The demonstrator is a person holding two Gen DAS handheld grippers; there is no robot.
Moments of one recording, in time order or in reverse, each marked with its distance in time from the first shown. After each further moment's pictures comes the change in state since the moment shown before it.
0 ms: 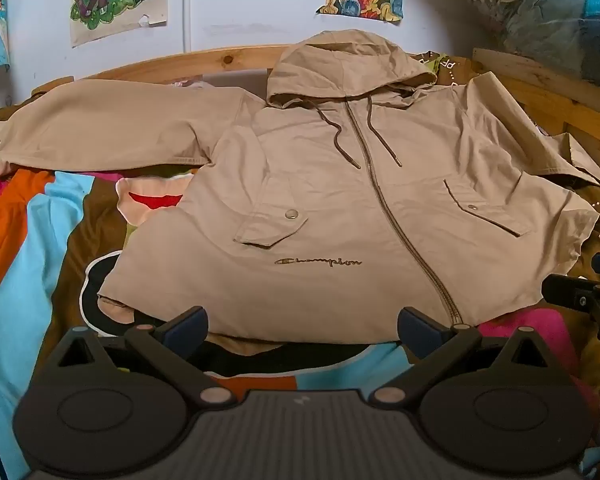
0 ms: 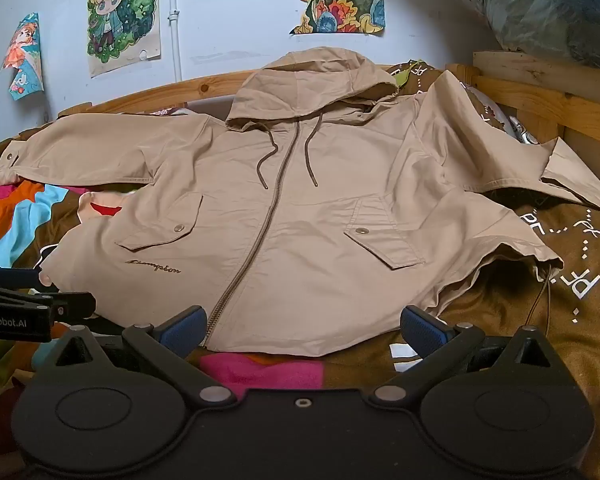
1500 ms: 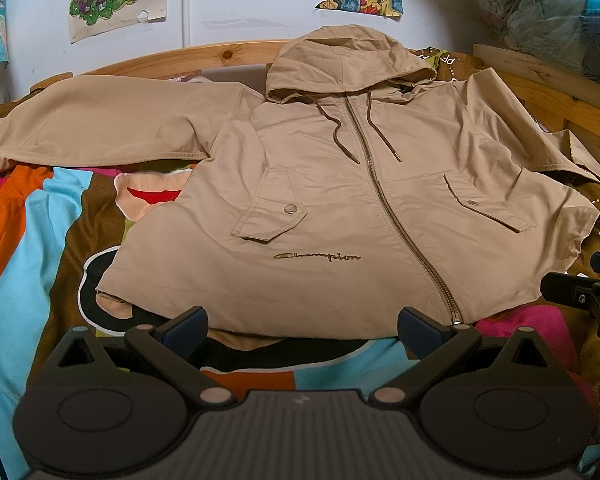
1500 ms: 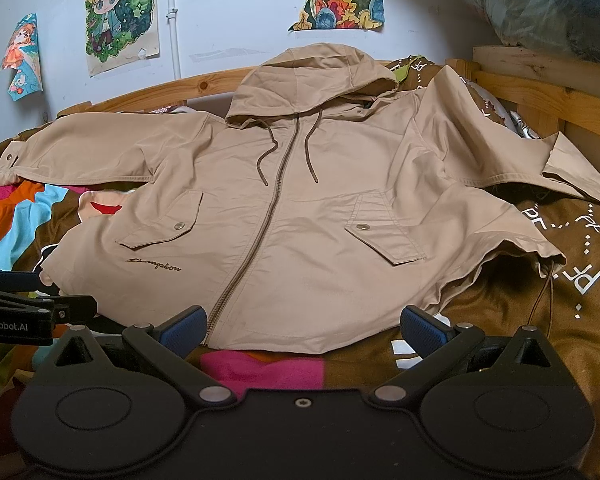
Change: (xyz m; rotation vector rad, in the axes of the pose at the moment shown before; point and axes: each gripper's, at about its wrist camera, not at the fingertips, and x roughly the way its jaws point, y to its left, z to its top) left arm 0.004 0.000 -0.002 0.001 0.014 -0.001; right arm 0.001 0.000 0.000 0.005 0.005 0.003
